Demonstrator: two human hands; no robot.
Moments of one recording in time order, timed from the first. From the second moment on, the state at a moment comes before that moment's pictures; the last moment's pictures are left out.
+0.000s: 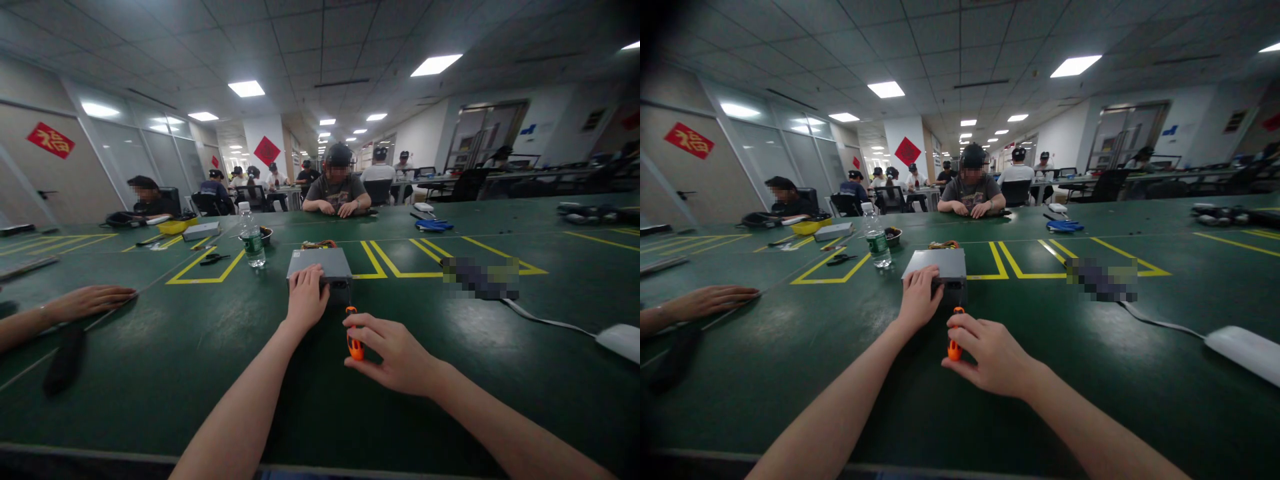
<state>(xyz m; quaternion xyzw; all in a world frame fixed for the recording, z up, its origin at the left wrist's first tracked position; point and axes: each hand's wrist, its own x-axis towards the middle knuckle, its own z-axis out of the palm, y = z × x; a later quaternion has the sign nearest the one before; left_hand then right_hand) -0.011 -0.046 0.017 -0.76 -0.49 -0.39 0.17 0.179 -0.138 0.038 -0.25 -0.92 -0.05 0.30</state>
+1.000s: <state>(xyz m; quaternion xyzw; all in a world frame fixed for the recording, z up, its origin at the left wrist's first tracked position) -0.011 -0.045 0.017 -0.76 -0.49 -0.39 0.17 0.180 -0.138 0.035 -0.27 -0.90 -0.02 0.34</state>
